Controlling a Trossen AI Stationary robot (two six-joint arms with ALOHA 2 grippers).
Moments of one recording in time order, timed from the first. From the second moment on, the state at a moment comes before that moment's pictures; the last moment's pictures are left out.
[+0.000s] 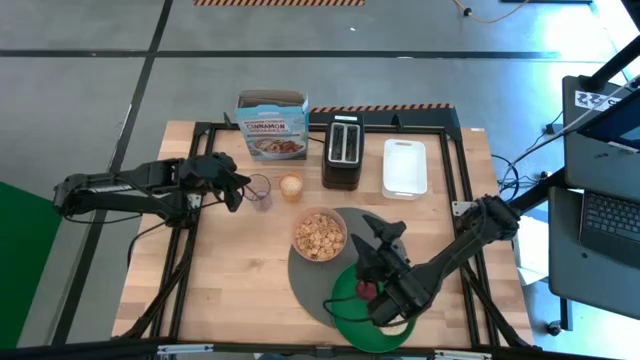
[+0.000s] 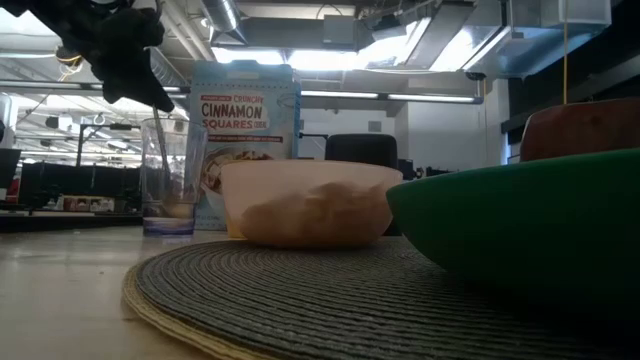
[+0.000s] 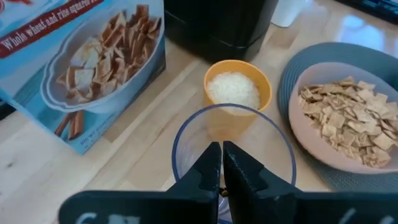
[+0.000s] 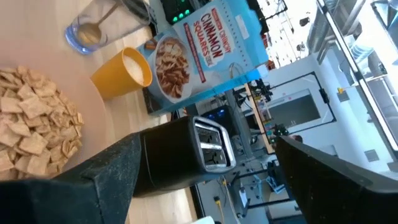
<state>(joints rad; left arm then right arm) 0.18 0.64 0.61 -0.64 -0.25 -0.36 0.67 1.93 1.74 -1.55 1.31 0.70</state>
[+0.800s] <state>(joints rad) 0.08 0.86 1.09 -0.89 -0.27 -0.18 0.65 1.94 1.74 -1.57 1.29 0.66</state>
